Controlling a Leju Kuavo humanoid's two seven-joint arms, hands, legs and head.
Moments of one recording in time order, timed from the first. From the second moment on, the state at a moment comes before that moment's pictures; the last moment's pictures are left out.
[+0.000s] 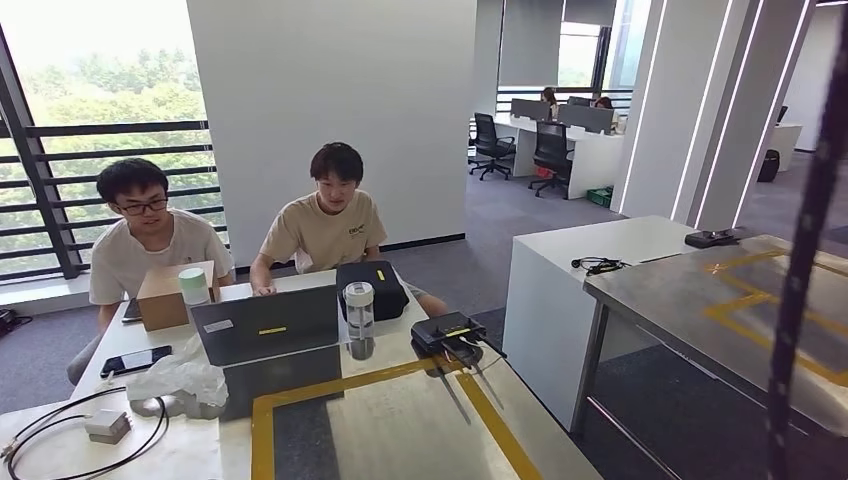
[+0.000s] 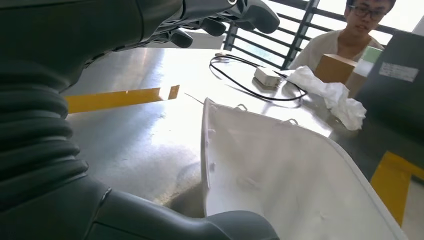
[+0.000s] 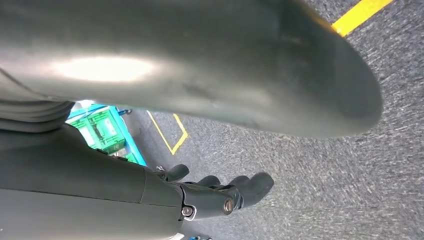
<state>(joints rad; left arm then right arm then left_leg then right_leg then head) -0.36 -0.01 -0.37 -0.75 -0.91 0.40 -0.08 -0.07 0.14 -1.09 -0.17 1.02 0.09 0.23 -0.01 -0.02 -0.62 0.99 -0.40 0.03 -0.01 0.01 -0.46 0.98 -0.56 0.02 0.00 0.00</state>
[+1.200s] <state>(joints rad) 0.08 -0.04 -0.21 -1.66 -0.68 0.62 -0.27 -0.07 0.15 -1.10 -0.17 1.01 0.07 0.23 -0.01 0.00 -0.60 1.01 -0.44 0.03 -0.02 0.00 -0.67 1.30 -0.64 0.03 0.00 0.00</state>
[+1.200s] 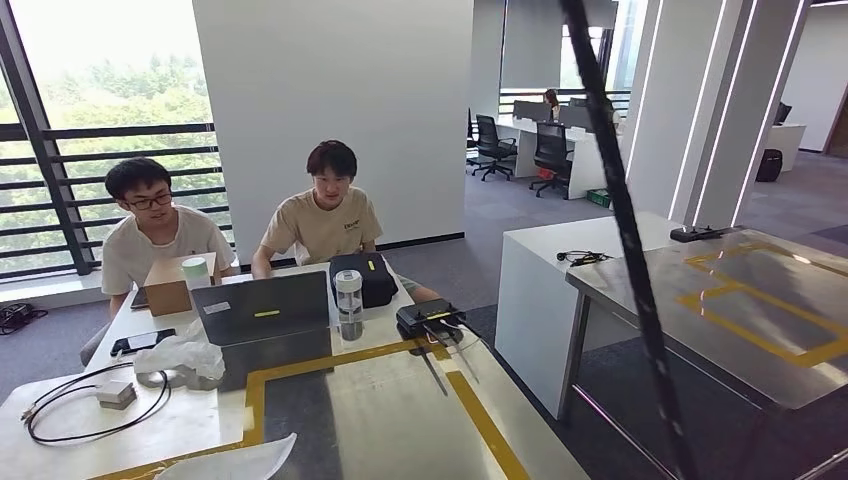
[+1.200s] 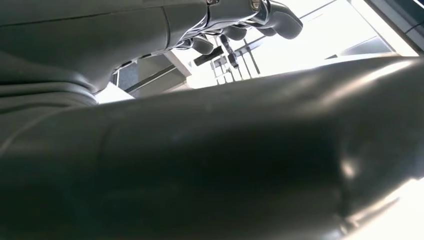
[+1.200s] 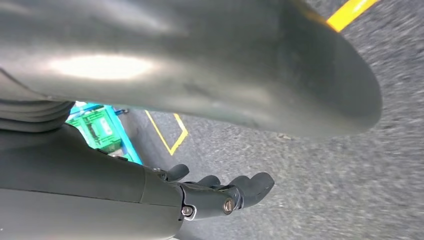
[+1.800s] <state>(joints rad) 0.05 -0.05 0.11 -1.31 -0.09 0.34 -0.33 -0.08 0.14 -1.10 -0.17 1.06 0.10 0.23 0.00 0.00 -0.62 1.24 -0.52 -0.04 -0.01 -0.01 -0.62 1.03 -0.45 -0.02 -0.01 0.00</state>
